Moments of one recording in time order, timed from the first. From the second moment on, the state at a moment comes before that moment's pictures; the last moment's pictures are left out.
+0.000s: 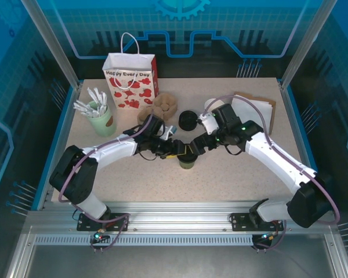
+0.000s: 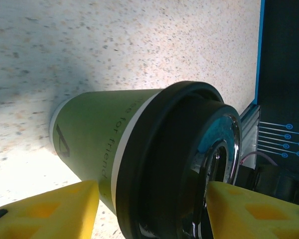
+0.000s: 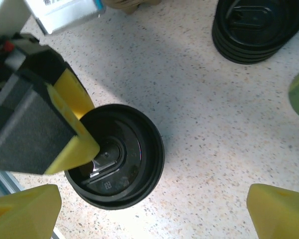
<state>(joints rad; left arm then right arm) -0.56 1.62 0.99 -0.30 0.66 -0.69 0.52 1.33 1.14 -0.77 -0.24 0.02</state>
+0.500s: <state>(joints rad) -0.63 1.69 1.15 -0.32 0.58 -0.68 0.41 1.19 1.11 -0.79 -0.22 0.07</state>
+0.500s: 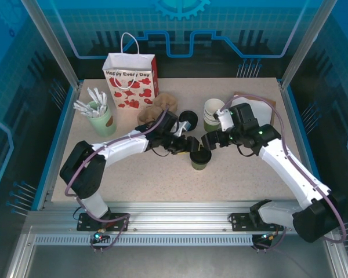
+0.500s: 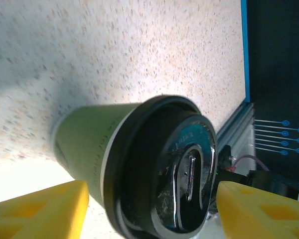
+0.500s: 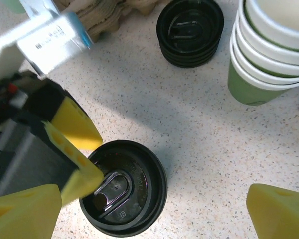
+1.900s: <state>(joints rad) -0.29 2.14 1.94 -0.93 0.11 0.20 0.55 1.25 1.13 -0.73 -0.21 0.06</state>
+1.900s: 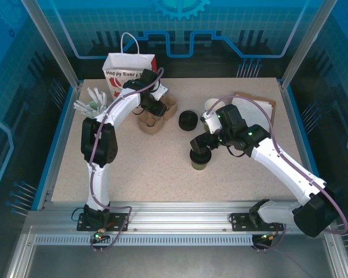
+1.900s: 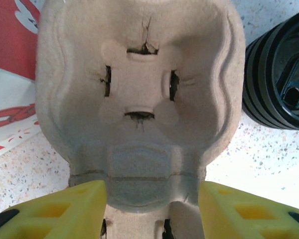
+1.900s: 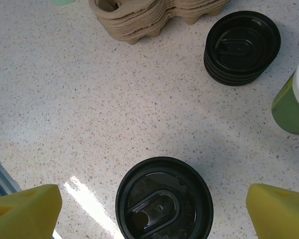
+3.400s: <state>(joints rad) -0.29 2.22 2.05 -1.00 0.06 0.24 0.60 1.31 1.16 -0.76 -0.19 0.04</state>
